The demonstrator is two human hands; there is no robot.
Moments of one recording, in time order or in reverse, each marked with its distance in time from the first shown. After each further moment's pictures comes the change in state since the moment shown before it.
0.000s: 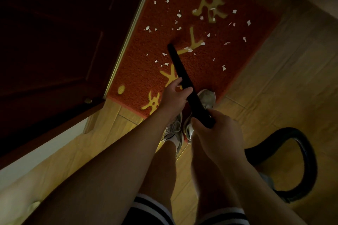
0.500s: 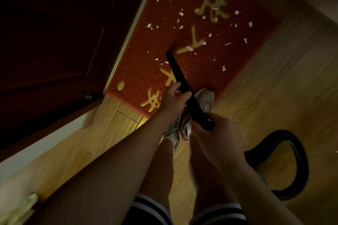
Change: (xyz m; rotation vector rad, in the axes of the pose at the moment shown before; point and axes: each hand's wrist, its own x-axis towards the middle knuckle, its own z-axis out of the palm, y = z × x) left_hand -0.015 0.000 -0.002 -0.011 -0.013 -0.063; right_hand -0.003 -0.002 -0.006 -0.040 -0.042 -0.009
